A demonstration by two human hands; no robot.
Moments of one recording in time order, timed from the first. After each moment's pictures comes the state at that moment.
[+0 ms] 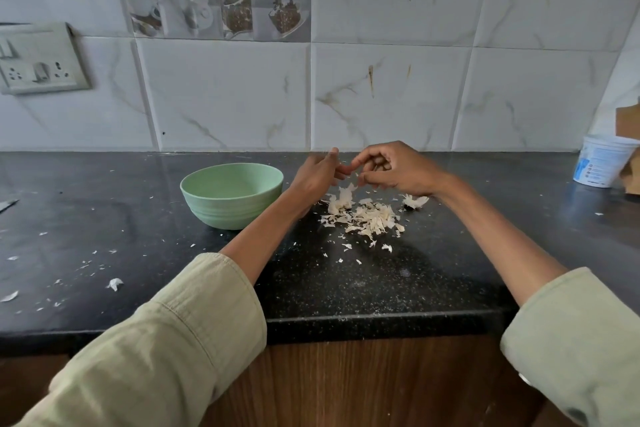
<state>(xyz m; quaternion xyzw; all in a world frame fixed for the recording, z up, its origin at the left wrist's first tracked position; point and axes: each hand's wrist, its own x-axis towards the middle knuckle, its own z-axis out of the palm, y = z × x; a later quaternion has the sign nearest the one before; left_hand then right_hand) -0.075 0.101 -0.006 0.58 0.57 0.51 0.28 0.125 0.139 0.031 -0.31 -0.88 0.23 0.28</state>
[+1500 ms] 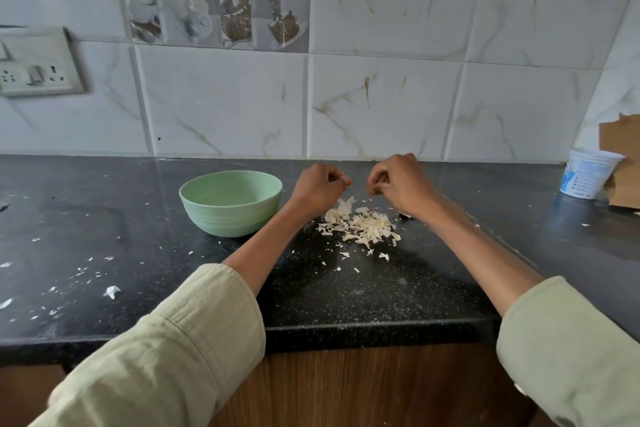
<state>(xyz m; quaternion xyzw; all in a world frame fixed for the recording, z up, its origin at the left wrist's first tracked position) -0.069 0.096 -0.005 0.65 0.60 0.44 0.14 0.120 0.140 0.013 -0.43 -0.84 0.04 0.32</state>
